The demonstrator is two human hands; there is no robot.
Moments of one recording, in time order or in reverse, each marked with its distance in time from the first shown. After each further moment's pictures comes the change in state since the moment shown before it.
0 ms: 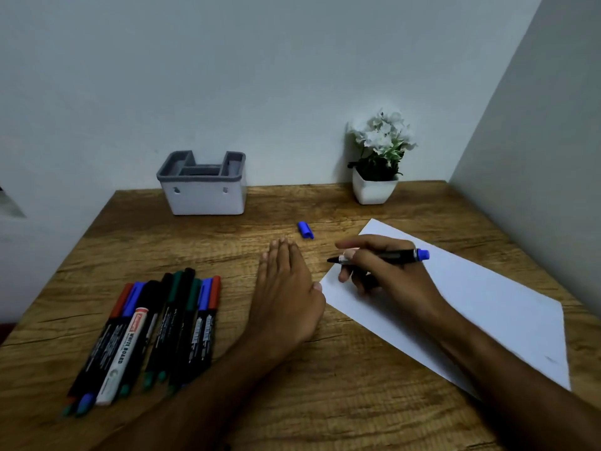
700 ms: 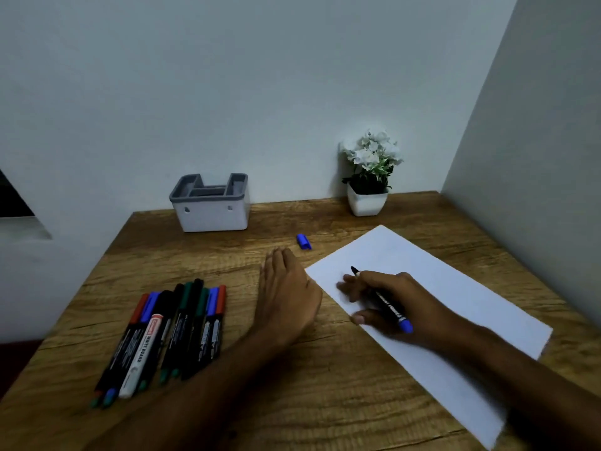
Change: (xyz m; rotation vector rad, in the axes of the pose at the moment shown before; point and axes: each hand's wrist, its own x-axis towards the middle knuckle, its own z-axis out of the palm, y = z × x) left_hand 0.008 0.010 -0.005 -0.112 0.029 -0.135; right_hand -0.020 0.023 -0.043 -0.454 -0.343 -0.306
